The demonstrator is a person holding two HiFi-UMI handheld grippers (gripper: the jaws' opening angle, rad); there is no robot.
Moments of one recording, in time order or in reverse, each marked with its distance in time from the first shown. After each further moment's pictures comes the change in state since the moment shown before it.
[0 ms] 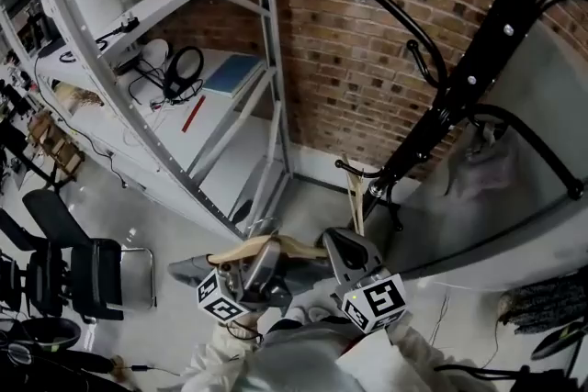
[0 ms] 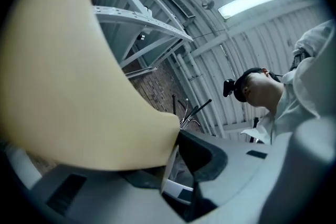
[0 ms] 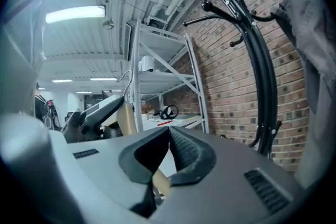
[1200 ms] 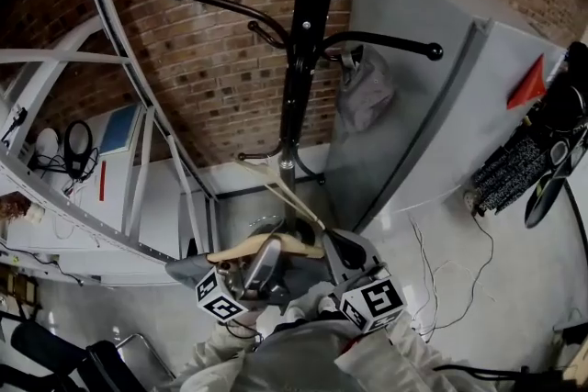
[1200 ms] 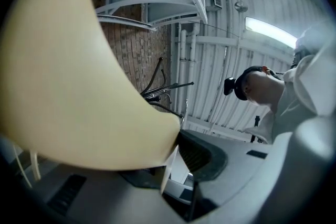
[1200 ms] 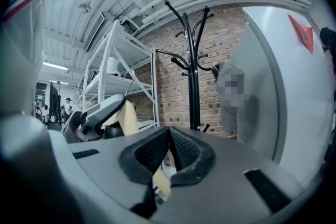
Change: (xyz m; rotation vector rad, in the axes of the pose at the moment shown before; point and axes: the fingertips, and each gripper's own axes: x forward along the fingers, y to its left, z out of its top) left arm 0.031 -0.073 -0.069 -0.360 0.284 -0.379; right arm -0.137 0.005 0.009 0.002 -0.052 -0.598
